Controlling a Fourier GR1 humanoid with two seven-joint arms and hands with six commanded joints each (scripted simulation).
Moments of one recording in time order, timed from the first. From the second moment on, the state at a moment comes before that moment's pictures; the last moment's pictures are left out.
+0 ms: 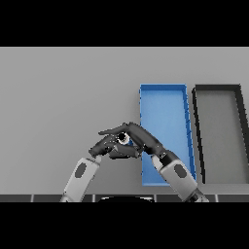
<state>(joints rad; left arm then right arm) -0.20 -0.06 -0.38 -1.59 -0.22 -0.45 0.00 -0.42 -0.08 0.47 -1.96 -0.05 0.18 0.46</state>
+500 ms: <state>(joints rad) -0.18 -0.08 -0.37 -1.57 -0.23 -0.42 0.08 -0.43 -0.06 0.44 -1.97 -0.14 0.15 0.45</state>
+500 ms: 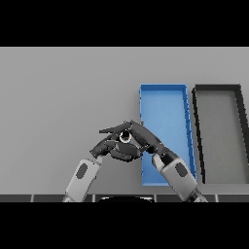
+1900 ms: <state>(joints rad) -0.18 -0.05 -0.36 -1.60 -0.22 -0.43 0.10 -0.41 -0.46 -0.11 -1.89 -0.43 -0.10 0.61</state>
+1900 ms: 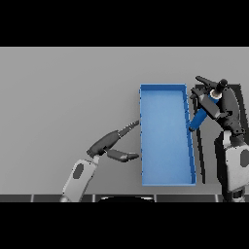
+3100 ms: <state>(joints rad) -0.14 -0.06 -0.39 -1.64 -0.23 -0.43 0.14 -0.34 -1.05 0.75 -1.77 -0.76 -0.64 0.61</state>
